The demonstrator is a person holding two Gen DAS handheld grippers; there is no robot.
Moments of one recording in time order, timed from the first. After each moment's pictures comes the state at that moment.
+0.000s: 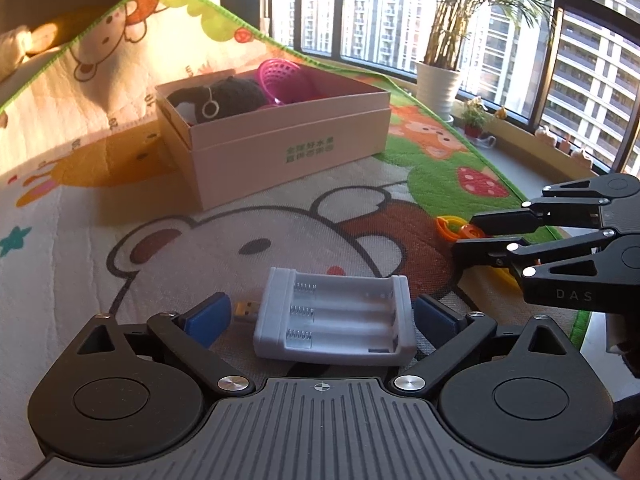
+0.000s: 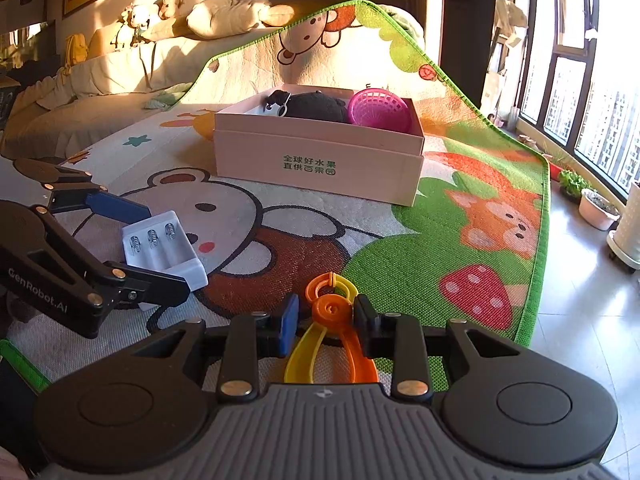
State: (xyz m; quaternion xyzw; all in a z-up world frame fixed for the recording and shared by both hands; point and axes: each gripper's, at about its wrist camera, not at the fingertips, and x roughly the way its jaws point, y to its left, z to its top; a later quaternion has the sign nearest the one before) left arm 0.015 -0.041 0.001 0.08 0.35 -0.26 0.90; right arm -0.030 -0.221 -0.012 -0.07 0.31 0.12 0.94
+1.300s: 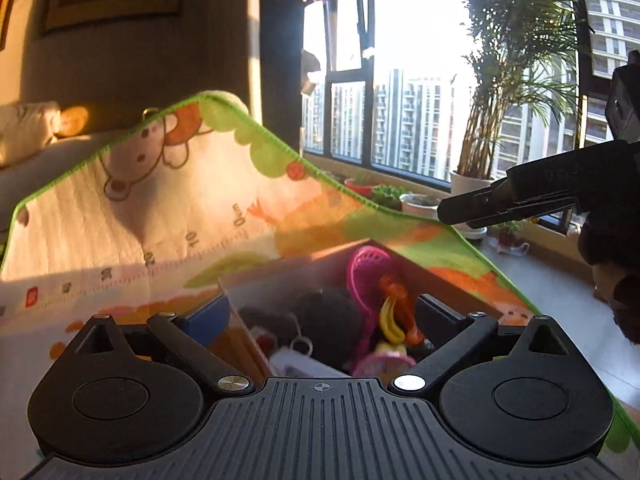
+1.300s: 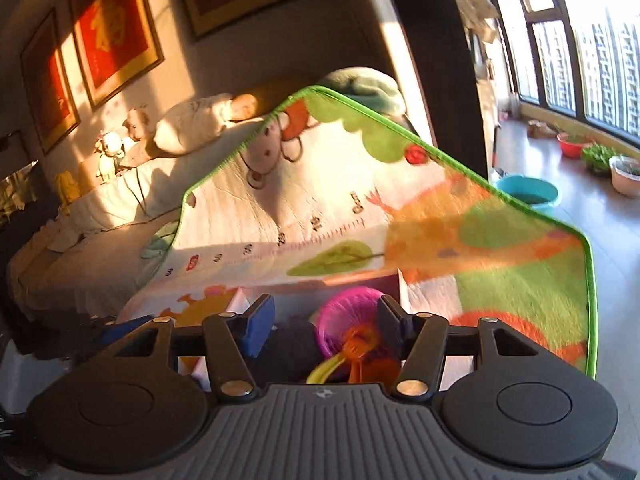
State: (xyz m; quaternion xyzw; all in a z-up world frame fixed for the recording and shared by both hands) left arm 0.135 -0.013 0.072 0.04 0.21 -0.23 0.95; right arm 0.164 -0.277 0.089 0.13 0.28 0.14 0.94
